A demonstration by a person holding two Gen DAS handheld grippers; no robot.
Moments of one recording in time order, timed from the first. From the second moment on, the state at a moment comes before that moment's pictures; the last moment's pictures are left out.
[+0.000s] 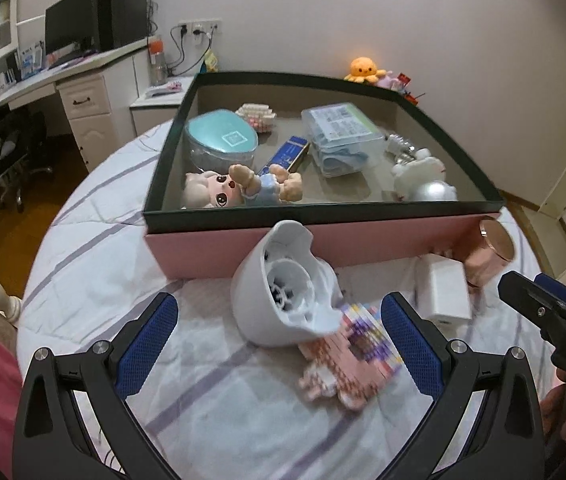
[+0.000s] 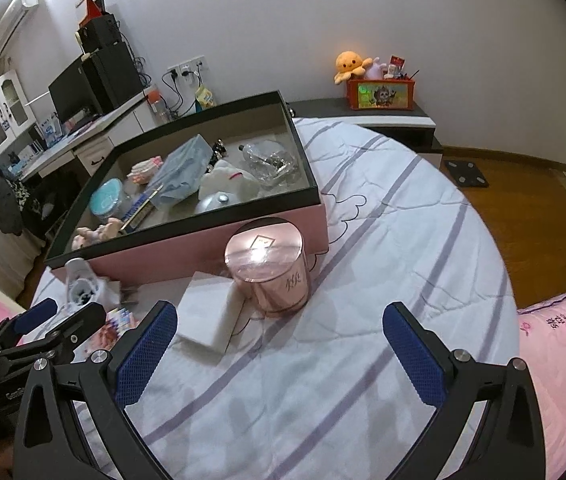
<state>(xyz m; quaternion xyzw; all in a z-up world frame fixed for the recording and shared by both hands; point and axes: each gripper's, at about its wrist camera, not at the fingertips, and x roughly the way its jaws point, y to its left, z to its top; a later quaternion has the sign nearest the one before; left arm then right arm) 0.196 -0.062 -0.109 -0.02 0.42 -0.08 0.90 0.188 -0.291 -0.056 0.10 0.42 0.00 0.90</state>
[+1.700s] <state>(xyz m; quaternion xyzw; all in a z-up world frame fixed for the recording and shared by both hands) 0.181 -0.034 -0.083 -0.05 0.39 -0.11 0.91 0.186 -0.287 -0.035 0.10 0.39 0.05 0.92</state>
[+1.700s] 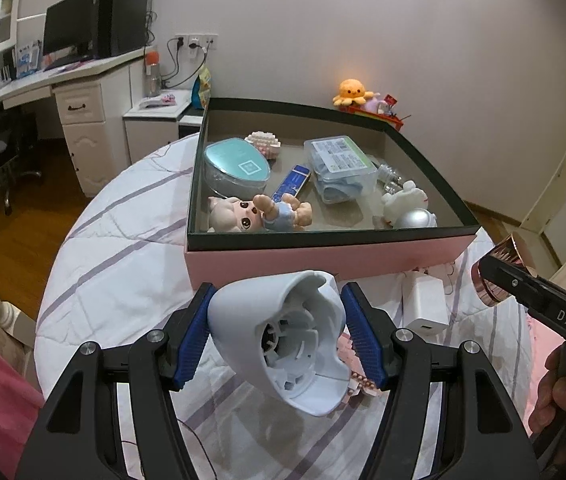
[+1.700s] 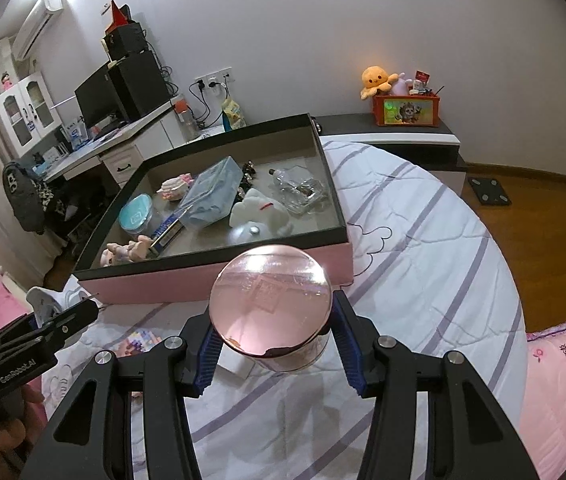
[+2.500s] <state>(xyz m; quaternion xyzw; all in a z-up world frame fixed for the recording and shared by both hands) 0.270 -0.039 0.000 -0.04 0.32 -0.12 0.94 0.280 -0.263 0.032 0.06 0.33 0.11 0.93</state>
